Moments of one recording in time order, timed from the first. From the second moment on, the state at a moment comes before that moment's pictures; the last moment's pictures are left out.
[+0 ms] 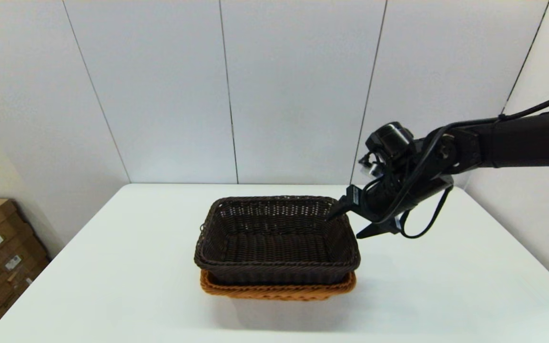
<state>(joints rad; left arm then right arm) 0.00 0.00 0.00 0.01 -0.01 0.06 0.35 2.07 -1.55 0.58 0.36 0.62</state>
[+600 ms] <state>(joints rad) 0.00 0.00 0.00 0.01 -0.01 0.06 0.27 1.66 -1.48 0.64 0.31 0.47</state>
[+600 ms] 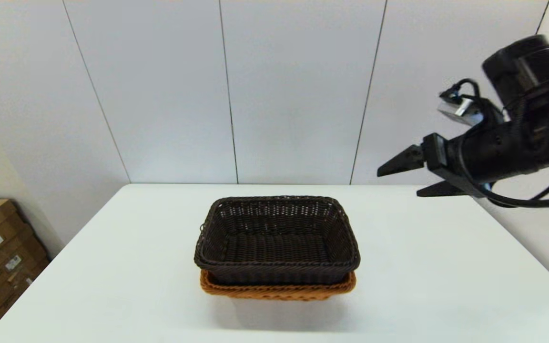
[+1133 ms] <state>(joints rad) 0.00 0.00 0.00 0.01 -0.01 0.06 0.17 0.96 -0.91 0.65 0.24 0.23</state>
